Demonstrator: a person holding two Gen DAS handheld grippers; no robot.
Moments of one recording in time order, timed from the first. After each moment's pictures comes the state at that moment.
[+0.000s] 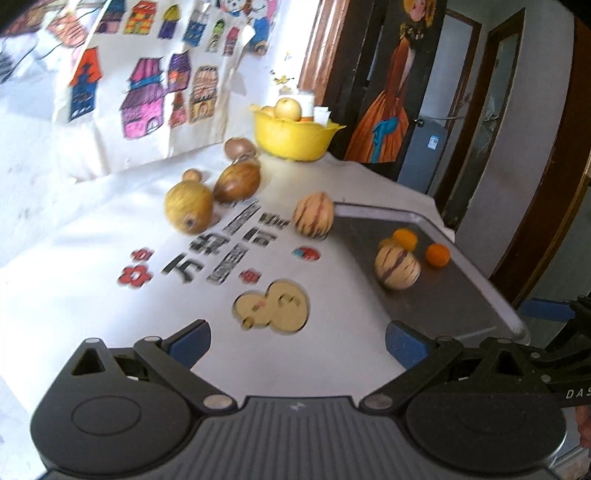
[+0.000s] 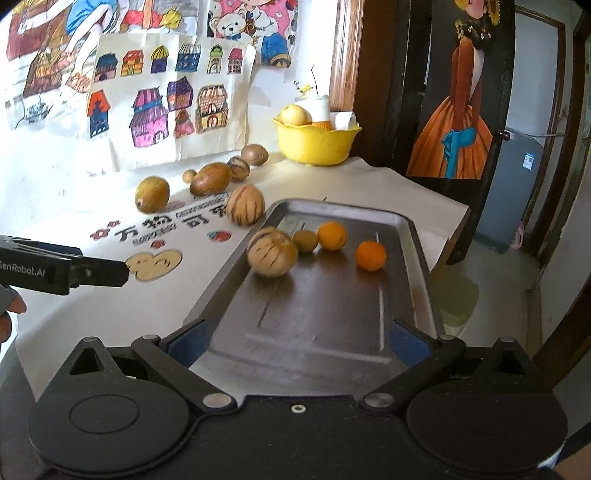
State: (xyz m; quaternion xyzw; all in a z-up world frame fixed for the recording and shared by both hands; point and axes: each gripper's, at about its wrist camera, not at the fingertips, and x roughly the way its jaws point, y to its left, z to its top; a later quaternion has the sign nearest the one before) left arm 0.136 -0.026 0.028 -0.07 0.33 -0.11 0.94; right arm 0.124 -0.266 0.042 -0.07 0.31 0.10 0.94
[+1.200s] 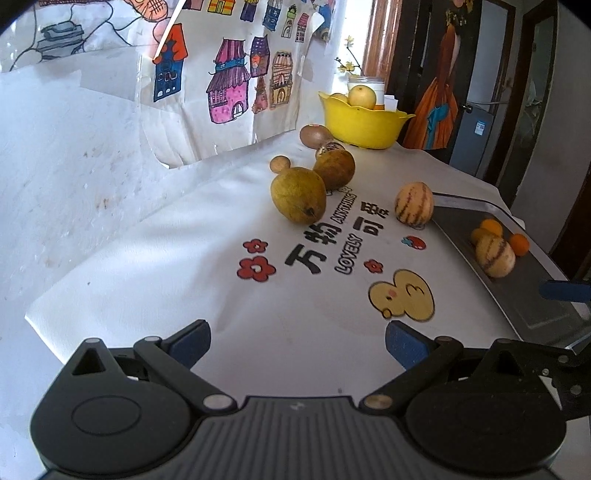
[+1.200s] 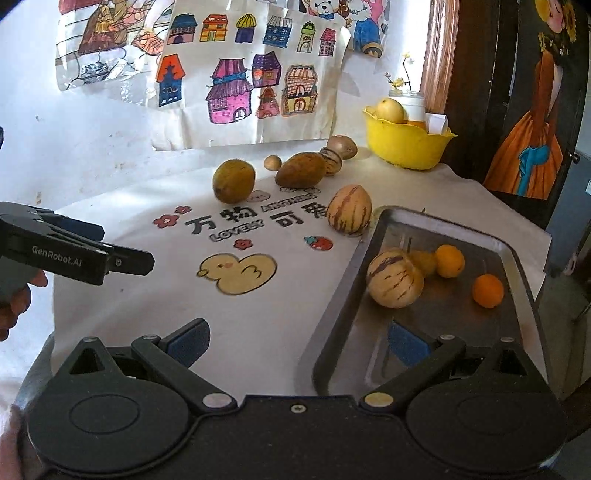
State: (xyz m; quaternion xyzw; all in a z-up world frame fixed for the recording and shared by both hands) left arm 0.153 0.044 0.021 -0.05 0.35 -0.04 0.93; right arm 0.161 -0.191 0.032 -0.11 0.32 0.20 0.92
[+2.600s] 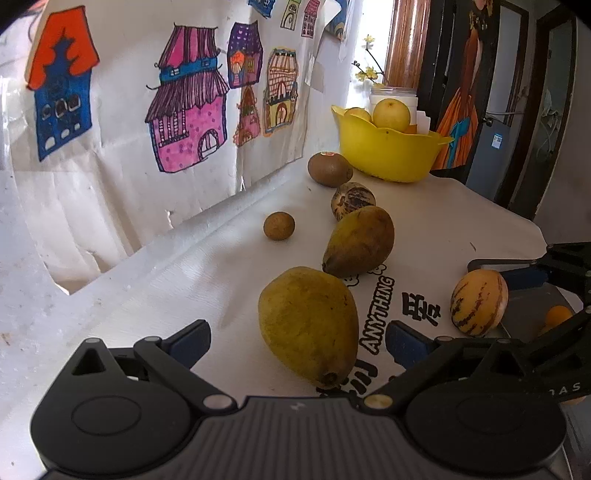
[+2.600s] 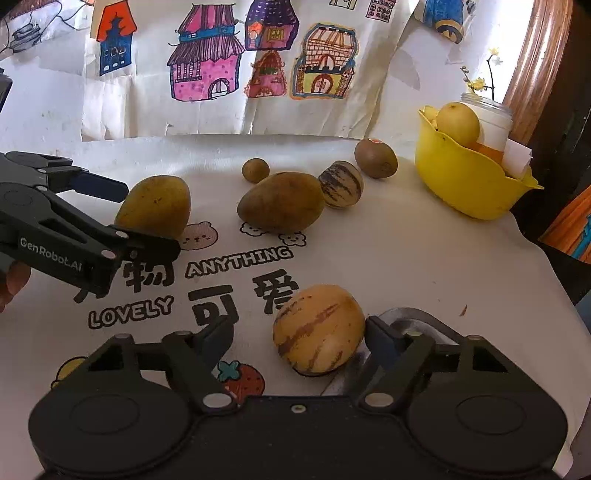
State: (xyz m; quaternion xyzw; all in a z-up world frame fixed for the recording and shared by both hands) left arm 0.310 0.039 0.010 -0.05 0.34 -0.03 0.94; right arm 0.358 -0.151 0.018 -0.21 0.35 0.27 0.87
